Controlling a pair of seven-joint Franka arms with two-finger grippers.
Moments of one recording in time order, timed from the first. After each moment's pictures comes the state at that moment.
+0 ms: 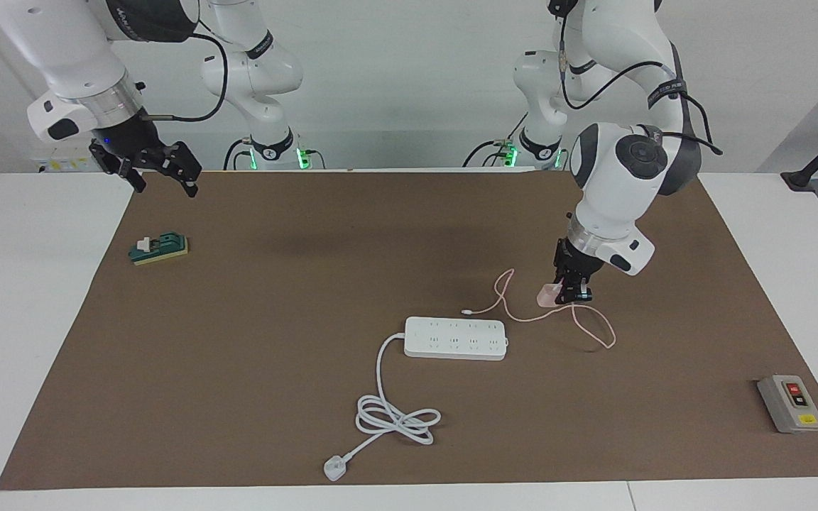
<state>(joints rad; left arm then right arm) -0.38 0.24 0.09 -1.75 -0.05 2.04 -1.76 0.10 -0.05 -0.15 -1.64 0.02 1.56 0.12</state>
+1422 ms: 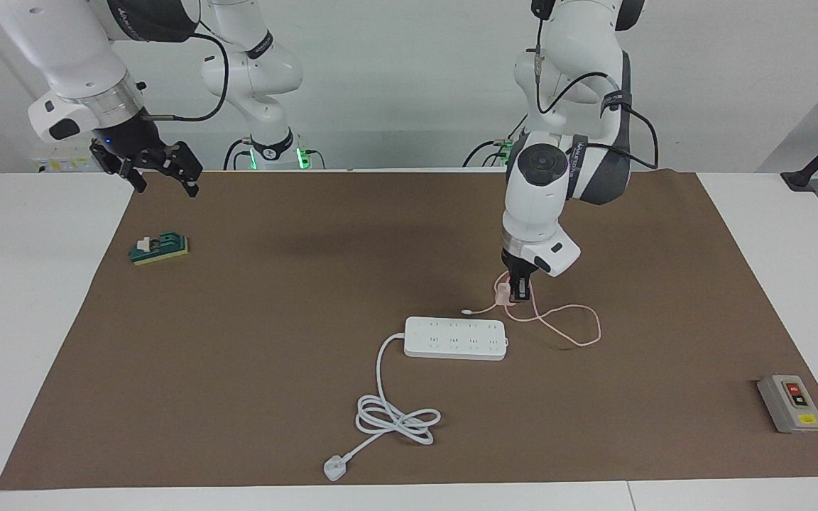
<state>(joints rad) -0.54 0.30 0.08 -1.73 0.08 2.05 -1.86 0.10 -0.05 -0.15 -1.64 0.02 1.56 0.12</state>
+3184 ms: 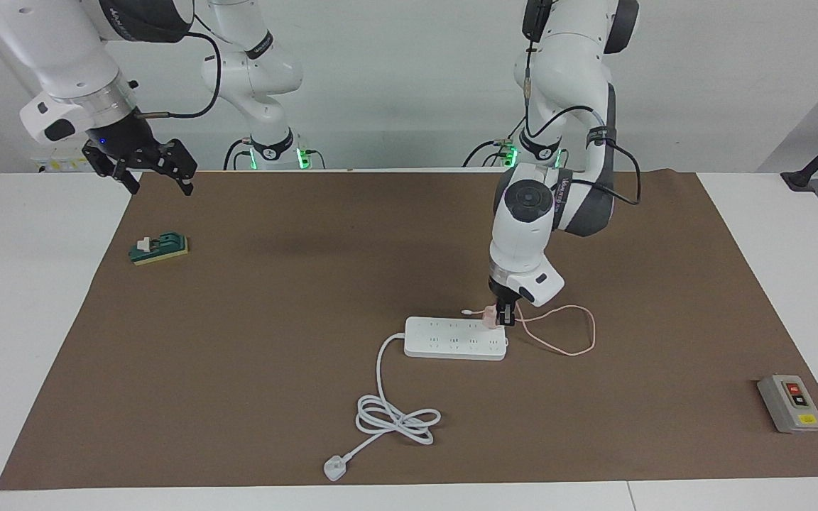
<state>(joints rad) -0.53 0.45 0.09 -1.63 0.04 2.10 -1.82 0.09 -0.05 -0.15 -1.64 0.02 1.56 0.02</state>
